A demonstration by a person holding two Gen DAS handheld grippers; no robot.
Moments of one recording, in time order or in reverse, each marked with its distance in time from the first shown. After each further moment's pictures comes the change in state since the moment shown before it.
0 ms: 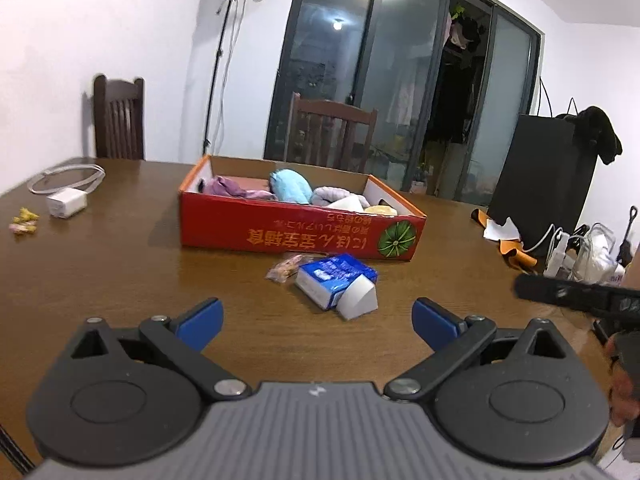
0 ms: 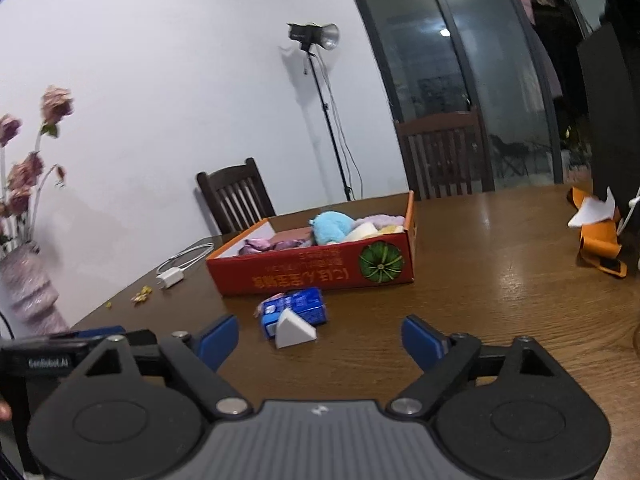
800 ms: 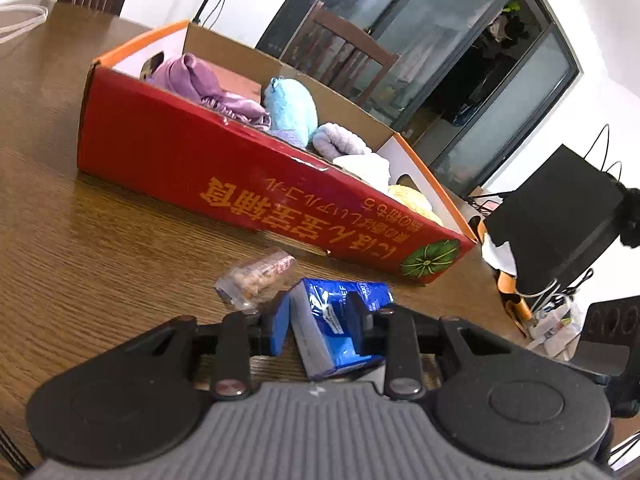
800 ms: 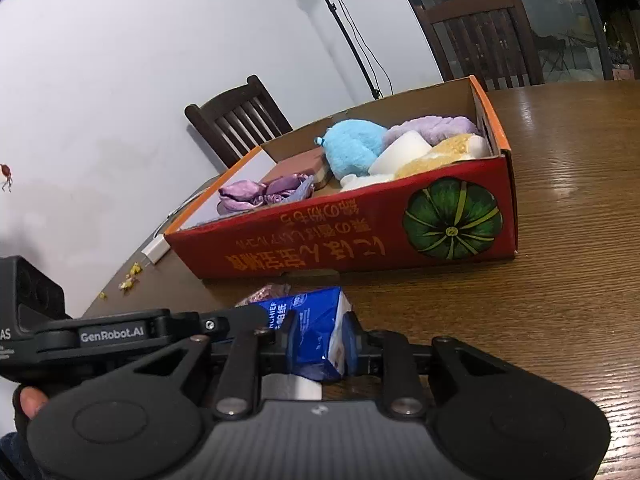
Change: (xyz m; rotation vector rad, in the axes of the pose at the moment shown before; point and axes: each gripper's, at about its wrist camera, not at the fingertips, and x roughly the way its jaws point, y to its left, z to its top) left arm 0.170 0.056 0.029 -0.312 0.246 -0.185; right arm 0.191 -0.022 0.024 0.123 0.266 0.152
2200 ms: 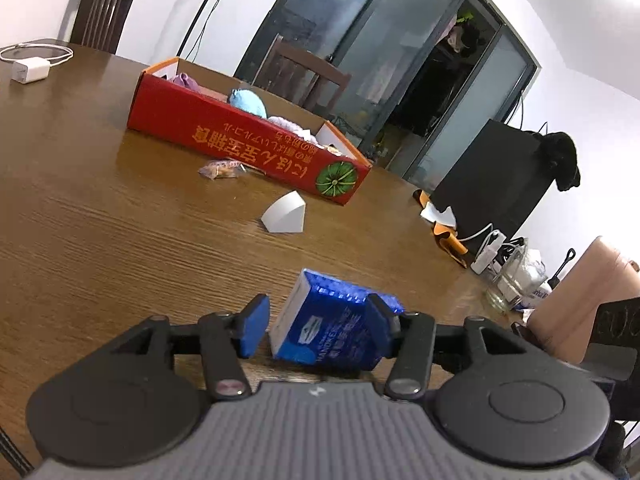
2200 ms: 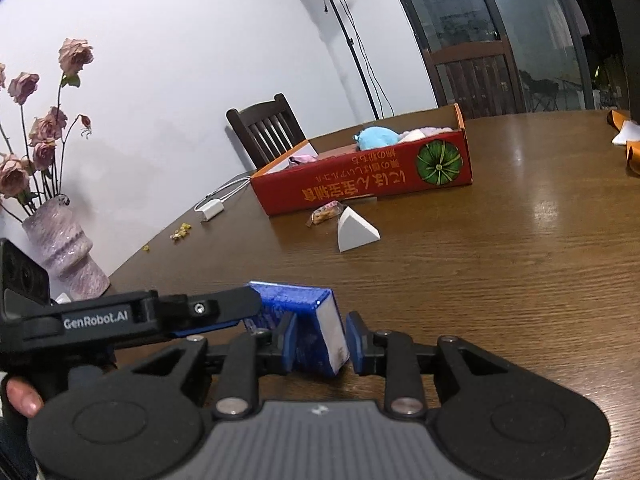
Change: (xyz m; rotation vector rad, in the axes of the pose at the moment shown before) left arm -0.136 -0.055 -0.133 0.079 -0.105 -0.028; right arm -0.152 0.068 -0.132 -0.063 -0.097 -0.044
